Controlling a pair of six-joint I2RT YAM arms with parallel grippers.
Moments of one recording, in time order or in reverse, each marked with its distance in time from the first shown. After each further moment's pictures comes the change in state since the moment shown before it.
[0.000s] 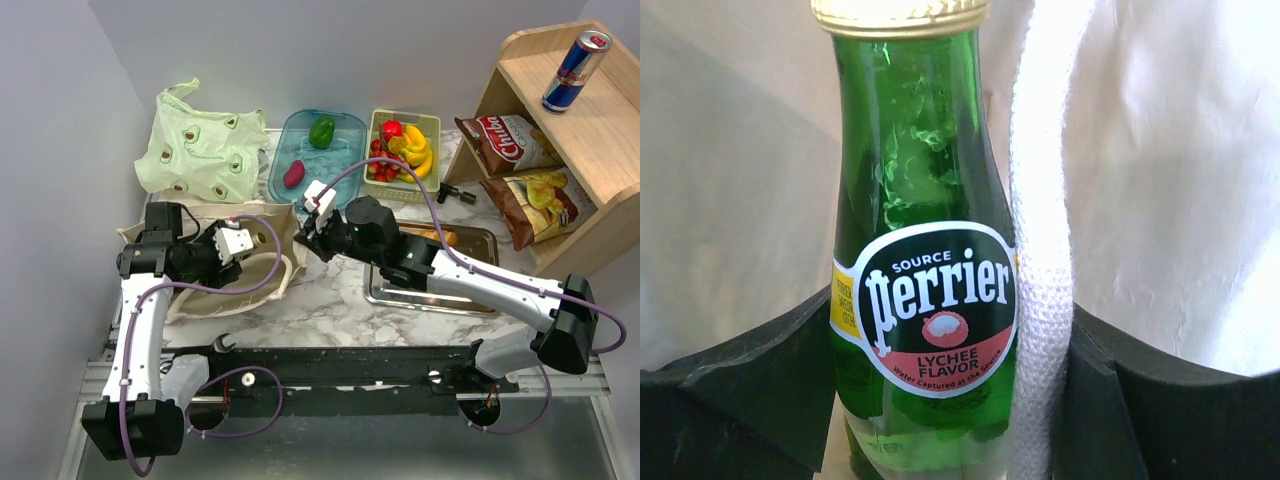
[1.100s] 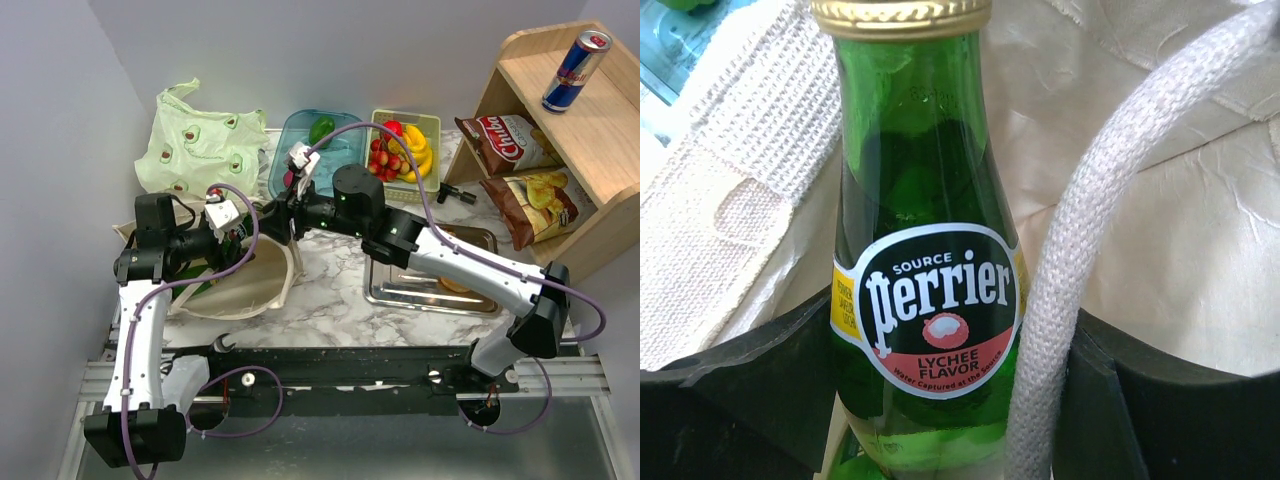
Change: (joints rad) left arm 0.021 -0.030 0.024 0.269 0.266 -0.440; right arm -0.002 0.143 0.303 0.038 -0.227 0.257
